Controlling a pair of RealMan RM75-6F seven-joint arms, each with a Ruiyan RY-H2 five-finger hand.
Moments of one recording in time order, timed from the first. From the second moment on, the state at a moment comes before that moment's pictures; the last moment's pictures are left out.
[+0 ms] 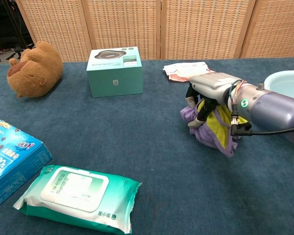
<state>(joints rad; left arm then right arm) -0.11 -1.04 0.00 -1.82 1.49 1.42 0.12 0.90 -1.74 0.21 -1.31 -0.81 1.00 -0.60</state>
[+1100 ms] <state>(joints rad) -0.11 -1.04 0.00 -1.82 1.51 1.43 0.13 0.98 -1.39 0.38 -1.71 -0.73 1.17 -0.89</state>
